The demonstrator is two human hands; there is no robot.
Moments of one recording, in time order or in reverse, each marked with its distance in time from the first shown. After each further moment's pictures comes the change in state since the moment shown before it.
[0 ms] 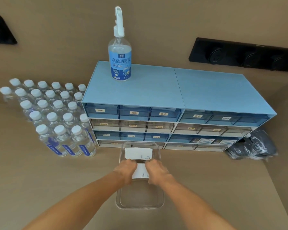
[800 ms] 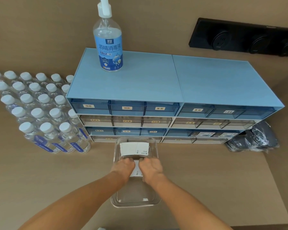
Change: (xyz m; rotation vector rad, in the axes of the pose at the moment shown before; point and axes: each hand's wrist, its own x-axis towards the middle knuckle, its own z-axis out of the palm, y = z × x) left_hand 0.021 0.009 0.022 0.172 -0.021 -0.059; right_hand 0.014 -0.009 0.010 -0.267 -0.013 -0.016
